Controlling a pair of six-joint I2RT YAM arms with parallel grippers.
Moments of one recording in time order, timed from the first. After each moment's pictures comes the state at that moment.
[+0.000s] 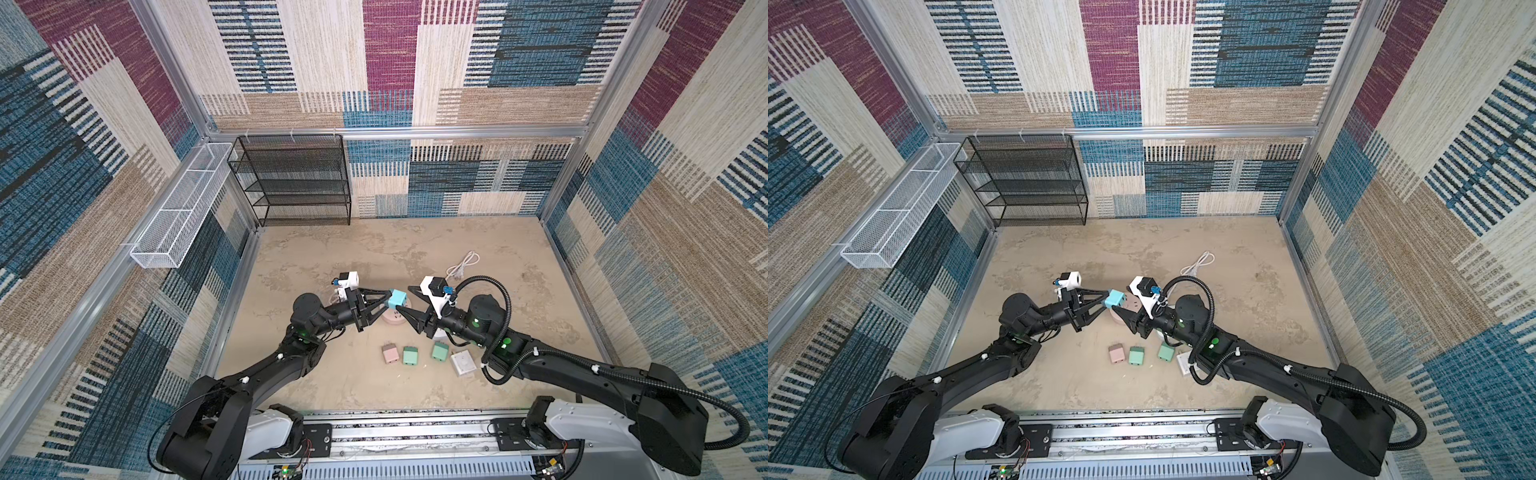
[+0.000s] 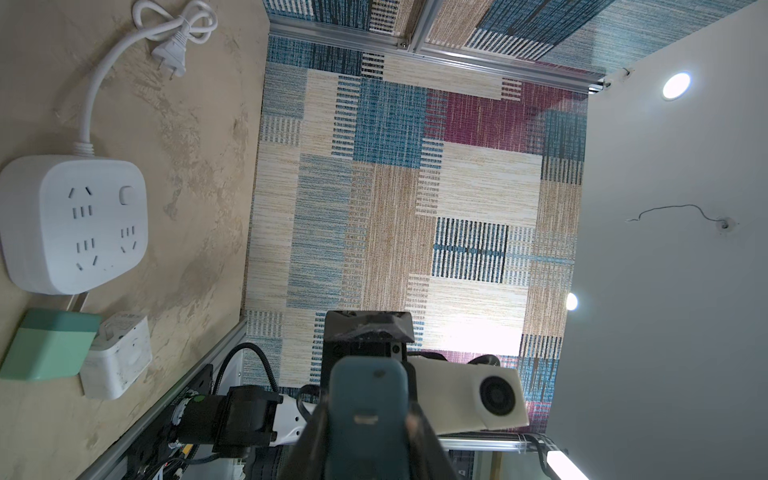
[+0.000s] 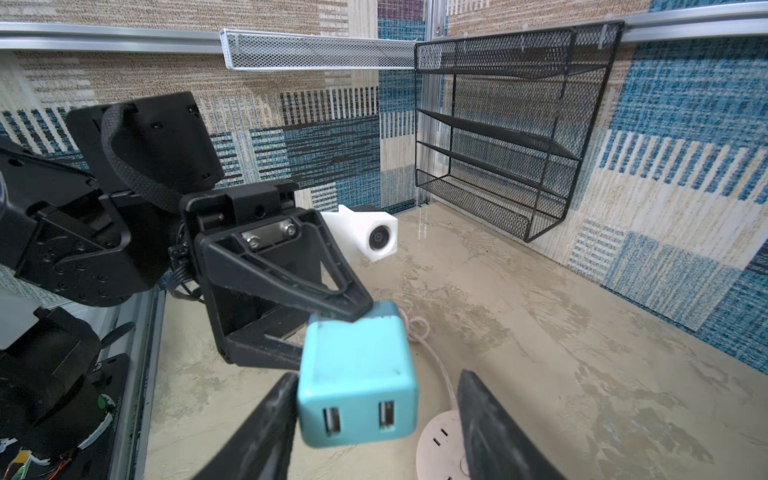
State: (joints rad) left arm -0.41 1.22 0.43 0.93 0.84 -1.78; right arm 0.85 1.17 0.61 0.51 -0.18 0.01
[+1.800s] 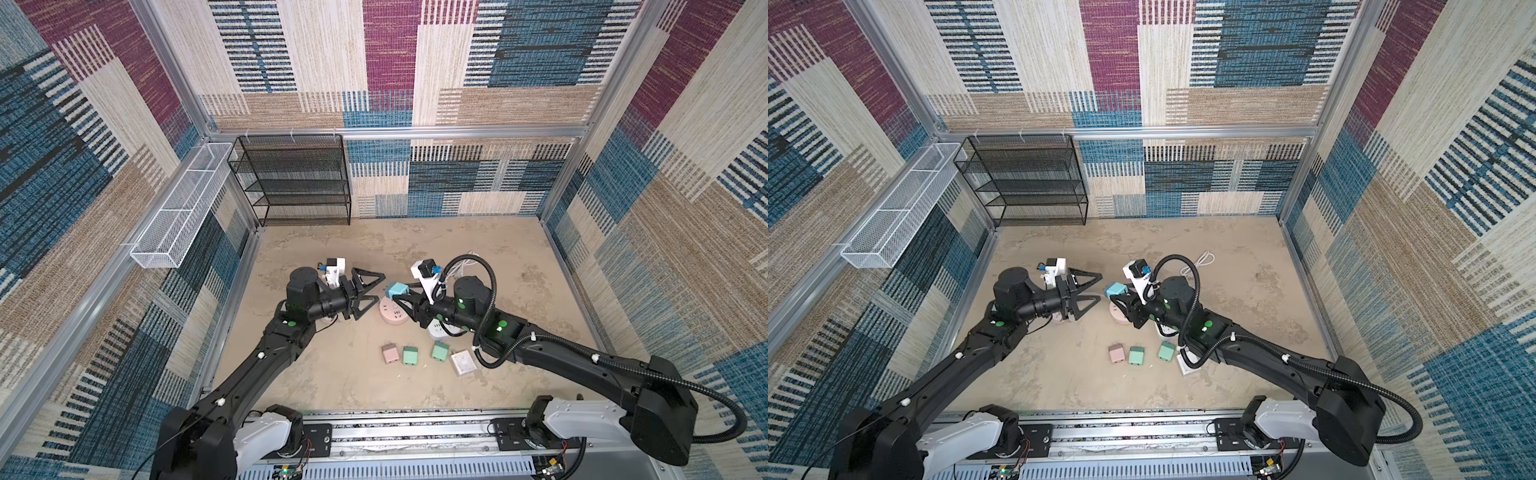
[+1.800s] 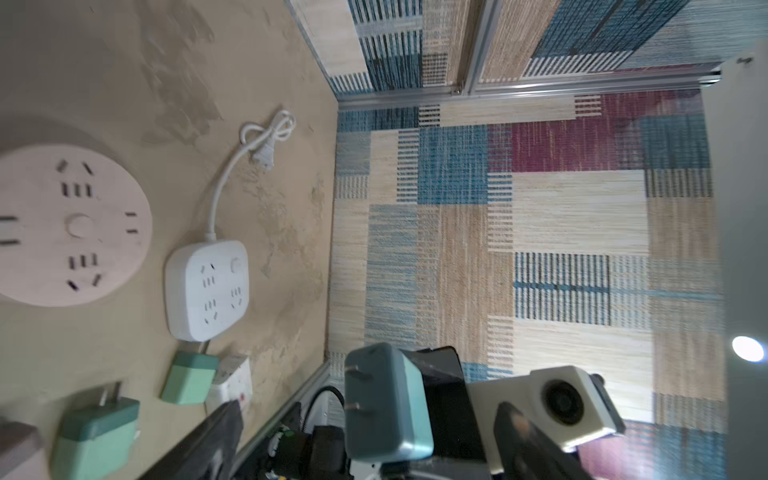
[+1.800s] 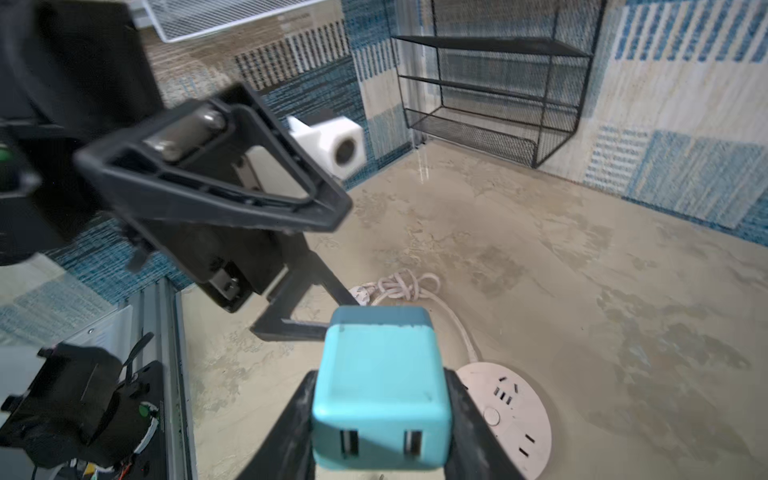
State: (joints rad) left arm -0.32 1.09 0.77 0.02 0.73 -1.19; right arm 0.84 1.26 0.88 0.11 -0.13 0.21
